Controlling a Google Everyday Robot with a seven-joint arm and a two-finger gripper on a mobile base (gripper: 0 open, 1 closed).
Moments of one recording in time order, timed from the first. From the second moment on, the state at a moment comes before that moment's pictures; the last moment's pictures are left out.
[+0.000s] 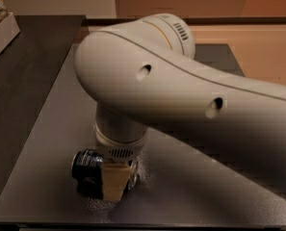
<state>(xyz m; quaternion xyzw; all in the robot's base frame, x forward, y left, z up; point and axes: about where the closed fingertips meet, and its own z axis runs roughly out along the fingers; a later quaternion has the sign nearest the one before) 0.358 0.061 0.845 -0.73 0.67 0.04 0.13</state>
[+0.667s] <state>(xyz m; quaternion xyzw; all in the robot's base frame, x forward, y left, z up) 0.357 0.062 0.845 -0.73 0.67 0.05 0.11</state>
